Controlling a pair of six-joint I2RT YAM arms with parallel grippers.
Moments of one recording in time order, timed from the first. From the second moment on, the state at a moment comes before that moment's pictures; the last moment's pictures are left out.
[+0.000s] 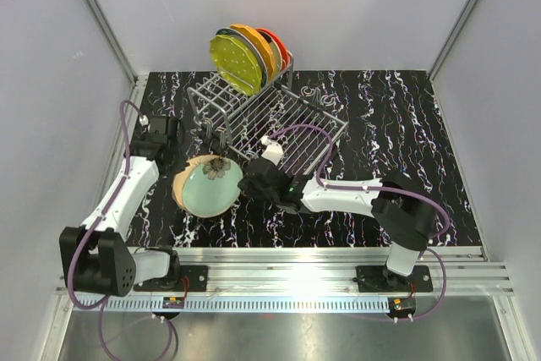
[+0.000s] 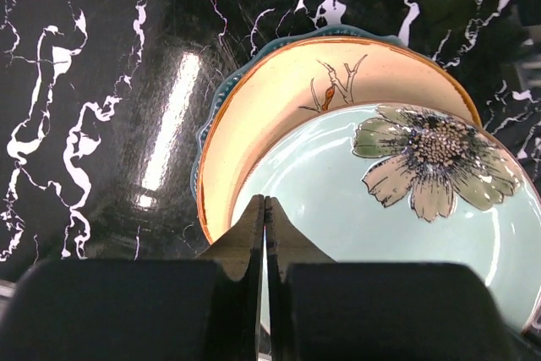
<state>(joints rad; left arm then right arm) -0.11 1.23 0.96 -0.76 -0.21 -0.47 1.08 1.77 1.10 0.05 0.32 1.00</state>
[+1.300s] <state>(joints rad) -0.06 1.55 1.01 -0.78 -0.24 -0.58 1.08 1.77 1.00 0.22 0.21 1.09</state>
